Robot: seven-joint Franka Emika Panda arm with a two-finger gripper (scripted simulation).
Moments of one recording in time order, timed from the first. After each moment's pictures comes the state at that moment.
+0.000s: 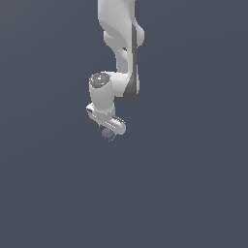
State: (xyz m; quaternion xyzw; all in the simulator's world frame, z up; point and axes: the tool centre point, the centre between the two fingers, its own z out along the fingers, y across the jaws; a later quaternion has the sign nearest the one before) arm -0.080 -0.083 0.083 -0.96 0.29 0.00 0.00
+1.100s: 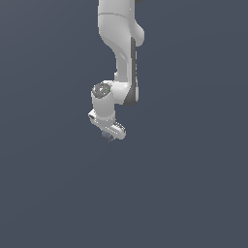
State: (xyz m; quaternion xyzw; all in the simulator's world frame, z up) arm -0.081 -0.083 0.041 -0.96 0.29 0.00 0.00
